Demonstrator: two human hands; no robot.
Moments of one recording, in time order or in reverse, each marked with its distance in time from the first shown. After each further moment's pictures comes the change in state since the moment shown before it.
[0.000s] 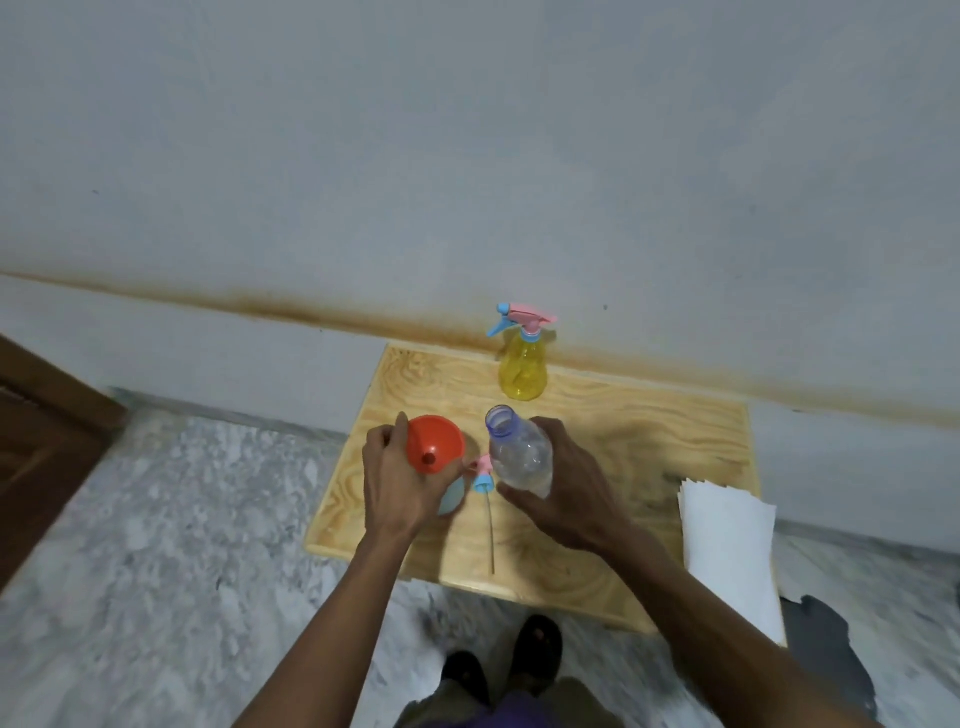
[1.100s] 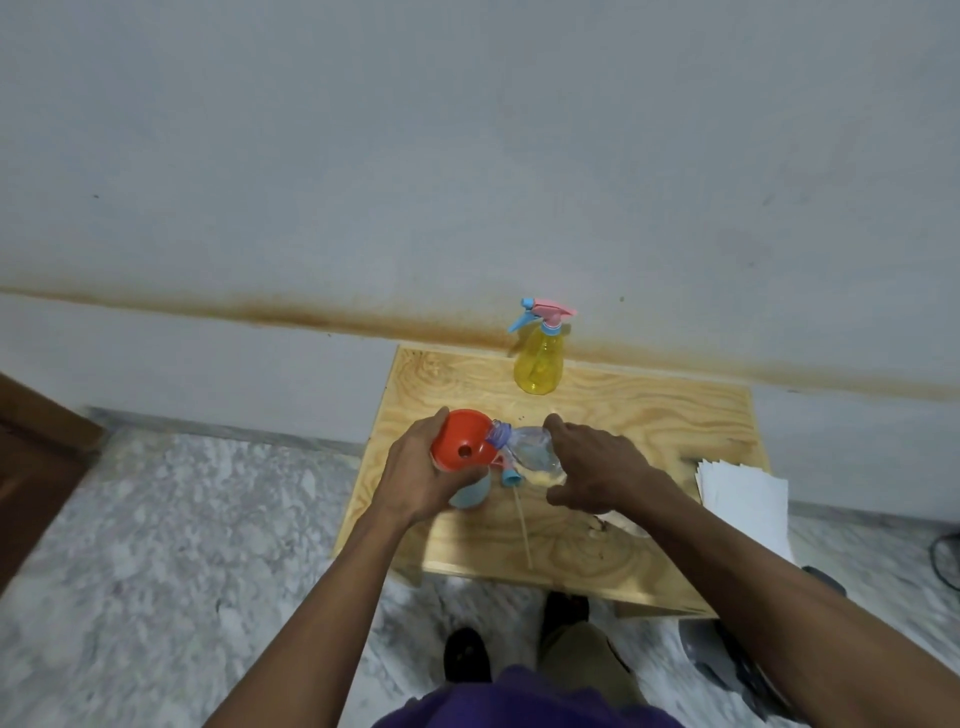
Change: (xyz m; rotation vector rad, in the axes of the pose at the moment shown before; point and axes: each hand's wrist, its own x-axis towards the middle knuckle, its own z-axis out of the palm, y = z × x) left_hand 0.031 -0.044 -0.035 -0.092 -0.313 0.227; right_hand 0.031 -0.041 0.008 -0.707 -0.410 0.235
